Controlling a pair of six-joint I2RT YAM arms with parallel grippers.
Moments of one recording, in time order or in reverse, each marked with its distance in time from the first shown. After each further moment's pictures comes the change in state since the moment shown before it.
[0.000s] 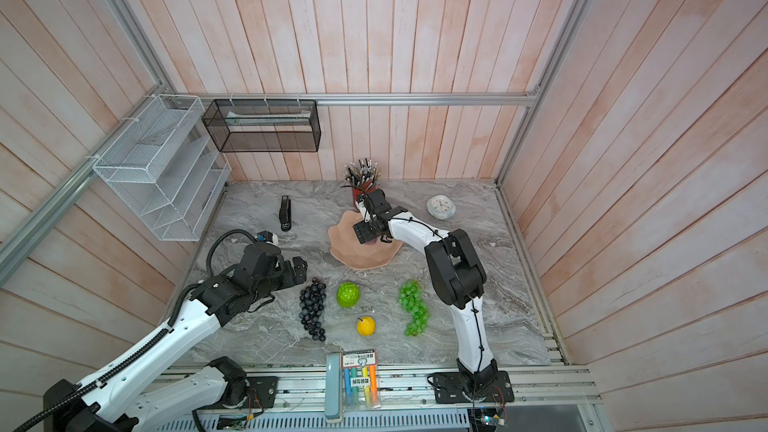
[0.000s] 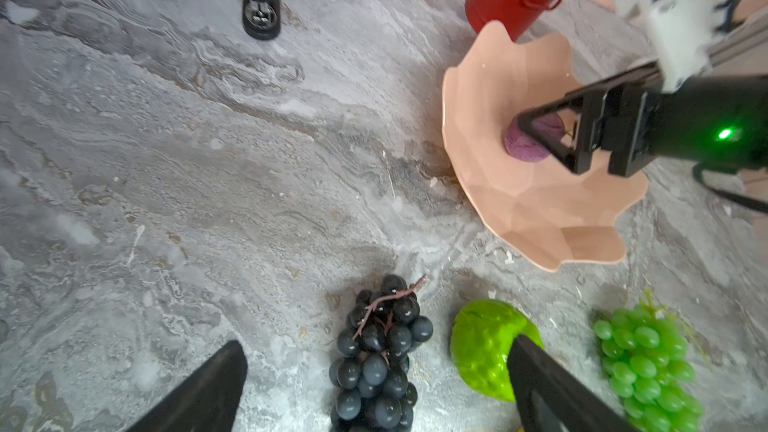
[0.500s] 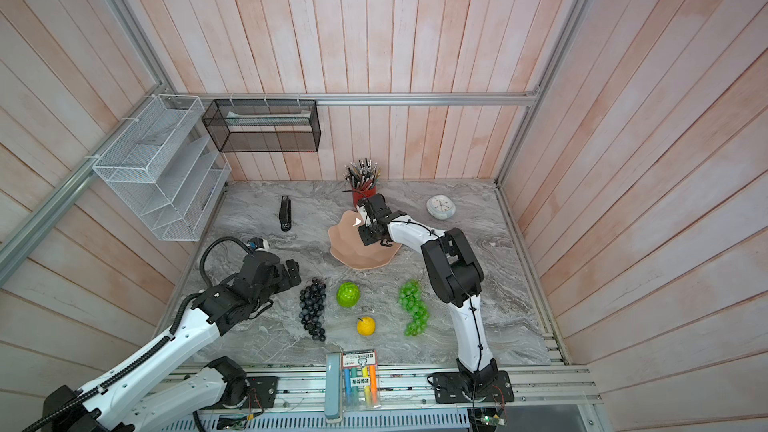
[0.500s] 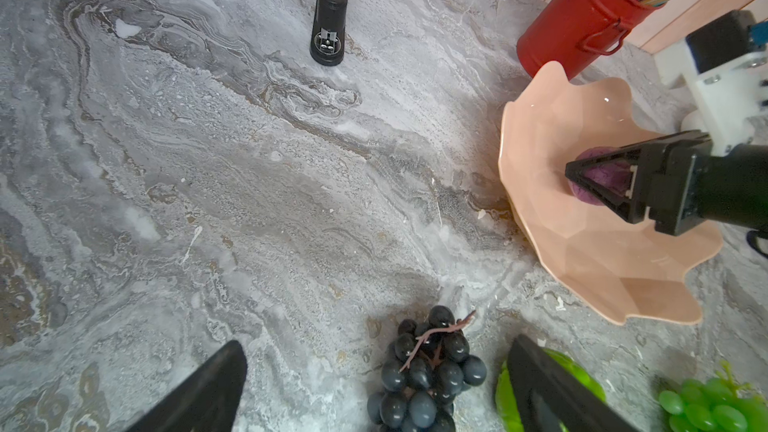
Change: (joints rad) left arm 0.000 -0.073 -0.111 0.076 -0.190 -0.063; right arm -0.011 0.072 -0.035 0.062 -0.037 0.040
